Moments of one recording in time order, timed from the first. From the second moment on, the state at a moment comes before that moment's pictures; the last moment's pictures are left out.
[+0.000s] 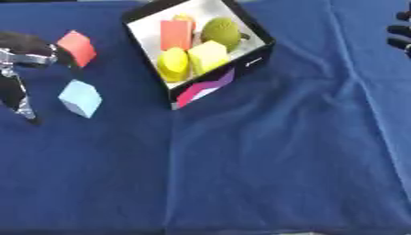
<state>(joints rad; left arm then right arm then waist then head) -0.81 0.87 -0.40 -1.32 -0.61 -0.30 -0.74 -0.42 -0.42 -0.04 -1.73 -0.19 0.11 -0.29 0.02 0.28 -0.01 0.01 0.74</state>
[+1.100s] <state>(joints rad) -0.84 0.81 -0.39 -1.32 -0.52 -0.29 -0.56 -0.42 -0.42 -0.04 -1.73 -0.20 0.11 -0.29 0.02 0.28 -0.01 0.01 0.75</state>
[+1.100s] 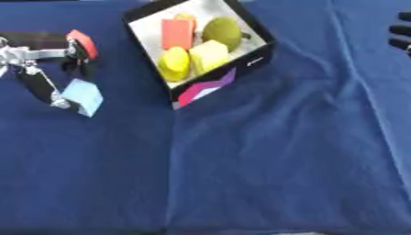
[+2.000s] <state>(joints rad) -0.91 0.80 -0.40 -1.27 -0.66 -0.26 -0.79 -0.42 -0.42 -0.04 -1.73 -0.20 0.10 -0.29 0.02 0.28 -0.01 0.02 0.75</state>
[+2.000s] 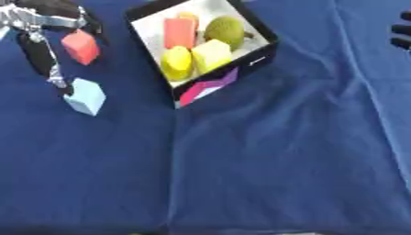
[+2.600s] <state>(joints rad) -0.90 0.72 -0.40 -1.14 -0.66 -0.32 -0.67 -0.42 -0.42 -0.04 -1.73 -0.20 0.10 -0.30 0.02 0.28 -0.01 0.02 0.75</state>
